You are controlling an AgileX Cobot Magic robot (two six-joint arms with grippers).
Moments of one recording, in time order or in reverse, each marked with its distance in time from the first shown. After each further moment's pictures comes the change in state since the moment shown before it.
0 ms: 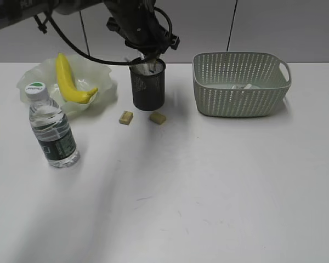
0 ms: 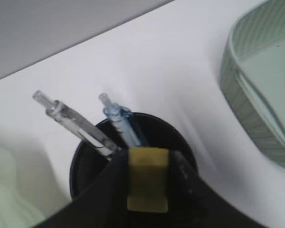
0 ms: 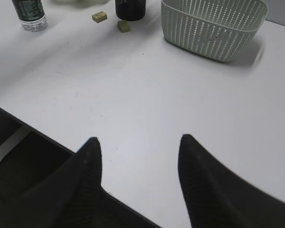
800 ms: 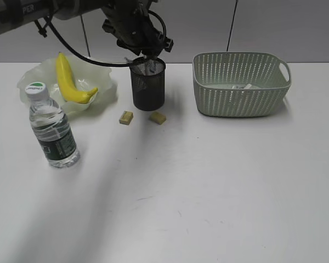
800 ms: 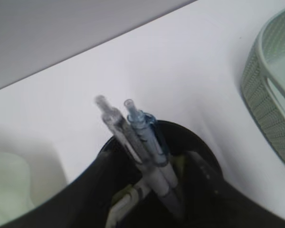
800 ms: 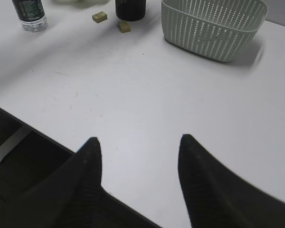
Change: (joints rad) left arm 0.022 0.024 -0.003 0.025 -0.033 0.001; right arm 0.000 0.000 0.000 0.000 0.000 0.000
